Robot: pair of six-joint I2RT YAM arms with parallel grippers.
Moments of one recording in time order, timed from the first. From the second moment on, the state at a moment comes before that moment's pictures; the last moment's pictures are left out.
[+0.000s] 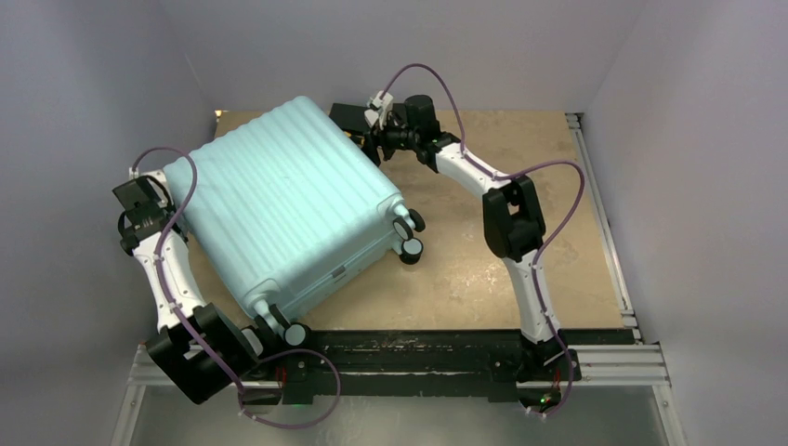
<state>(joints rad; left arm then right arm) 0.64 1.18 1.02 -0.63 -0.17 0.27 0.51 2.32 1.98 -0.03 -0.69 -0.08</state>
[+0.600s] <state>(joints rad) 0.52 1.24 0.88 -0.47 -0.36 0.15 0.50 2.44 2.13 -0.04 -0.78 -0.02</state>
